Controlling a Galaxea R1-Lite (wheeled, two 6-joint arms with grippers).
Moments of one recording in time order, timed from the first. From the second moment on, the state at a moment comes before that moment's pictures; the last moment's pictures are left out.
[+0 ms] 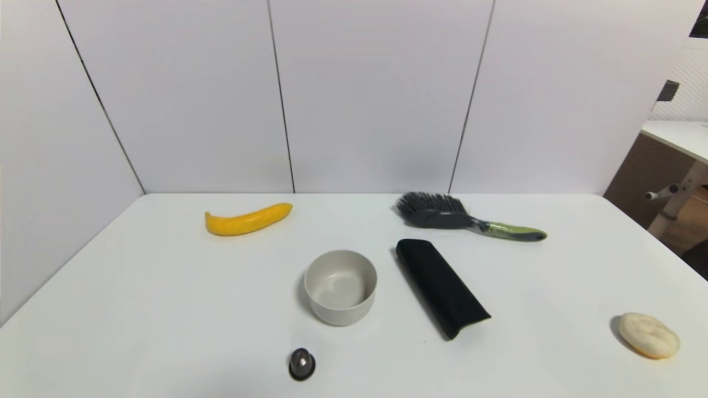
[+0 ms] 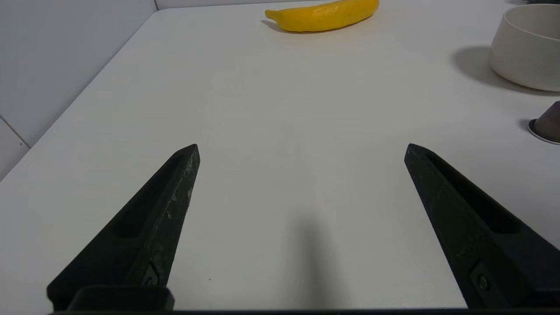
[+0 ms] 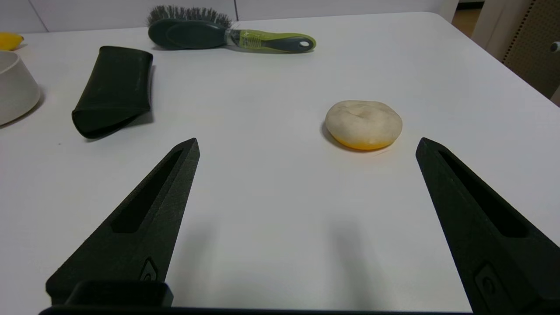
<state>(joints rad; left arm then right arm) -0.01 0.00 0.00 0.00 0.00 0.02 0.00 0.00 0.00 0.00 -0.02 0.04</state>
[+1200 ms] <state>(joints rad) -0.01 0.00 -0.01 -0.01 0.00 0.04 0.00 0.00 0.00 0.00 -0.02 0.04</state>
